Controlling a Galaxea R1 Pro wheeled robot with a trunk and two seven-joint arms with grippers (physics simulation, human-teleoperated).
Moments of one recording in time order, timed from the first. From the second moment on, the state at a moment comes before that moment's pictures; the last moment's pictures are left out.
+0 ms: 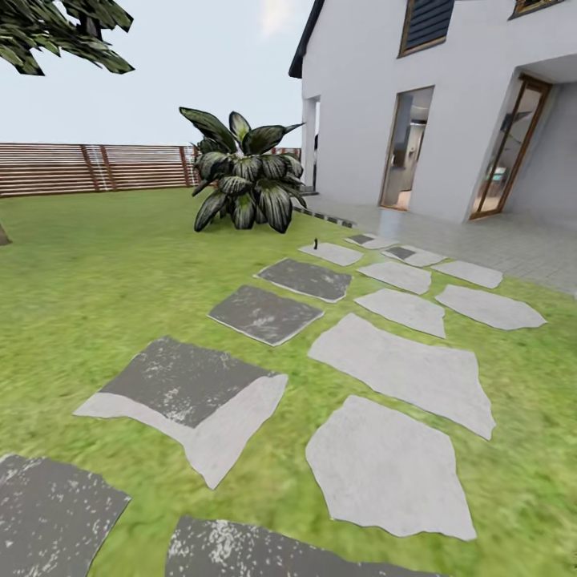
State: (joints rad) left arm -0.14 0.11 0.09 -0.29 0.01 -0.36 0.00; right arm -0.10 -0.01 0.00 -0.25 0.00 -0.79 0.00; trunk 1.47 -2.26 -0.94
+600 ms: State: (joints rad) left arm -0.14 0.11 0.09 -0.29 0.01 -0.35 0.00; right arm -0.10 -0.01 -0.01 -0.25 0.00 -0.79 0.00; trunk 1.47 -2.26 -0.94
